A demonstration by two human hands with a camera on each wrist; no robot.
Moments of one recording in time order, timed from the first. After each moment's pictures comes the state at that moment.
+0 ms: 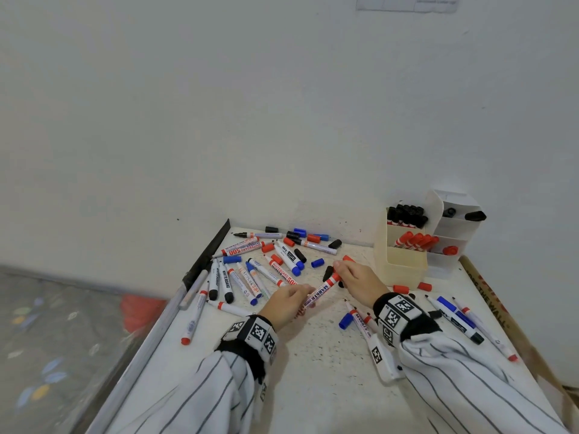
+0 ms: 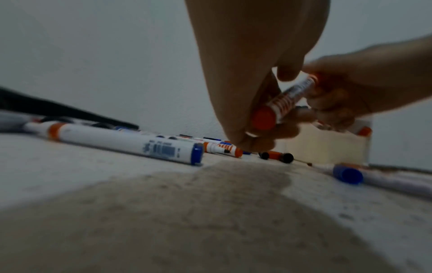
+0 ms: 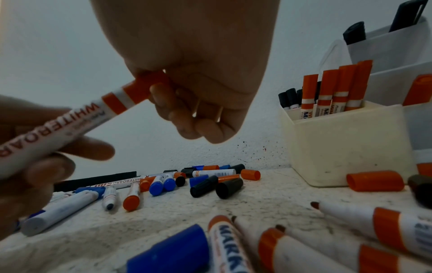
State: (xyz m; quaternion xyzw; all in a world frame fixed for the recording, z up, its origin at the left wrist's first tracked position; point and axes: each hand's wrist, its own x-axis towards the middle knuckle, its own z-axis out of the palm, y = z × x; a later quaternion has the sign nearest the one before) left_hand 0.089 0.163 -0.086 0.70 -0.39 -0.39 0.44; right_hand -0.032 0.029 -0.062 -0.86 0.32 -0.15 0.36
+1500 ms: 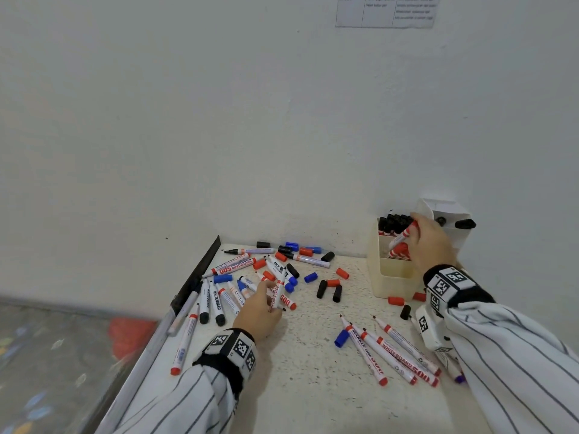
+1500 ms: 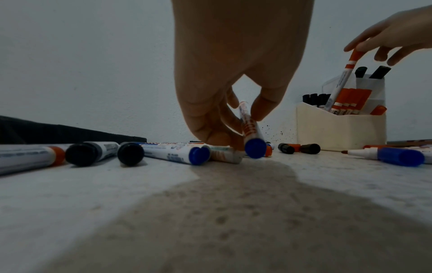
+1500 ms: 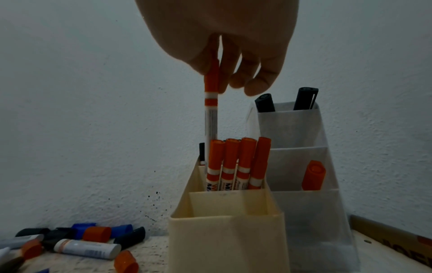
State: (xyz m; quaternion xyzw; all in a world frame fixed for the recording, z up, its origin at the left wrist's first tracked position) left_hand 0.128 0.159 -0.090 0.82 -0.40 -0.24 0.34; right_hand -0.085 -0.070 -0.005 -0.78 0.48 -0.39 0.10
